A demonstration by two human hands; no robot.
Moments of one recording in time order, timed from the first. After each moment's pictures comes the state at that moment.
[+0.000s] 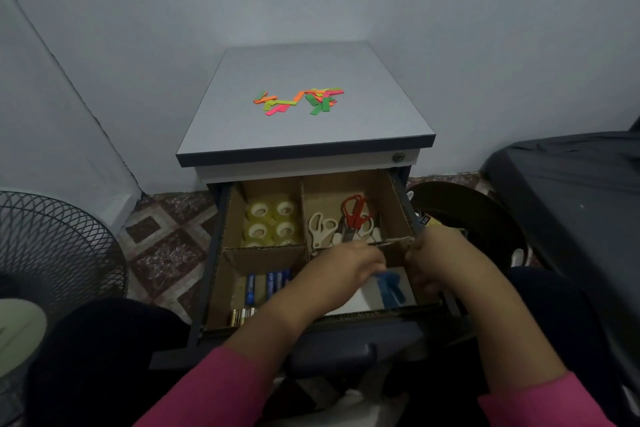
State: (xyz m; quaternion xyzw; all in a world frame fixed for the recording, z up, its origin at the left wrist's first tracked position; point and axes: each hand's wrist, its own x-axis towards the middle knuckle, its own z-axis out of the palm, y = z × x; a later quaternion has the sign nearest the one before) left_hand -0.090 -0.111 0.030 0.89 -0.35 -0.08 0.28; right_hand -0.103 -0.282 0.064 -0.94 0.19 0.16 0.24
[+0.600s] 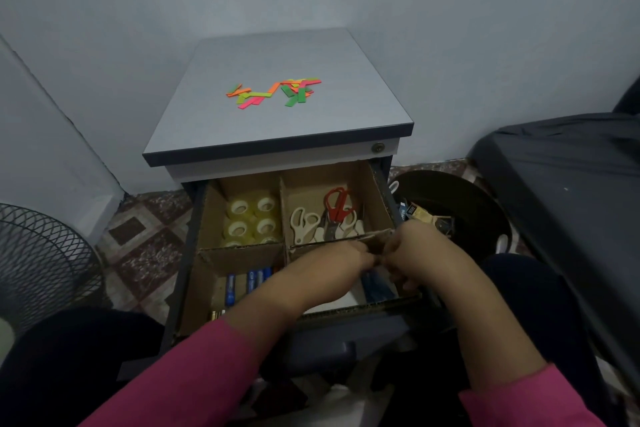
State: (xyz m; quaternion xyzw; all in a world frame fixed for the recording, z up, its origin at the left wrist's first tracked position) left_hand -0.081 -0.130 0.030 0.88 -0.44 -0.12 0.12; right_hand -0.097 -0.279 0.066 -0.90 0.21 0.27 0.27
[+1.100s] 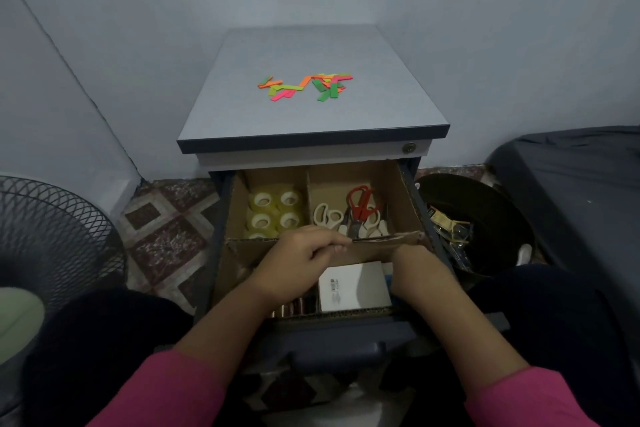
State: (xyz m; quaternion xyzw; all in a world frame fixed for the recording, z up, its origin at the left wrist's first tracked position) left_hand -0.088 -0.050 0.029 0.85 -0.27 -0.02 0.45; right_hand -0.108 -0.242 0.030 -0.97 0.12 0.21 0.09
